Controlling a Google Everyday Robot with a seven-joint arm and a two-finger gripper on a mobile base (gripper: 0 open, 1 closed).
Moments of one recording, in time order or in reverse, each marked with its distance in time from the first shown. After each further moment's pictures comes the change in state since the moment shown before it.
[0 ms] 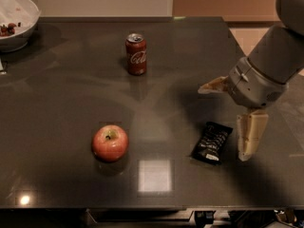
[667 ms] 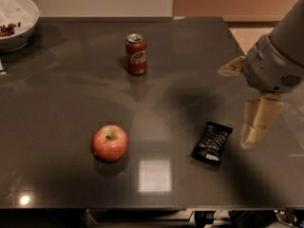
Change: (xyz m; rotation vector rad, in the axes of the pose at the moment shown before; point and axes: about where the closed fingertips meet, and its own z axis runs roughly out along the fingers) arm 0.002 -0.003 -0.051 0.135 0.064 0.262
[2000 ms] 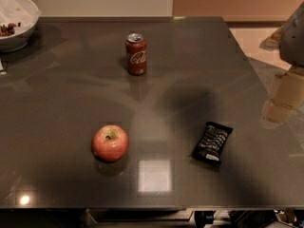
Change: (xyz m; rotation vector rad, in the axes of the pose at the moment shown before) arm 0.026 -0.013 -0.065 0.179 0.145 0.246
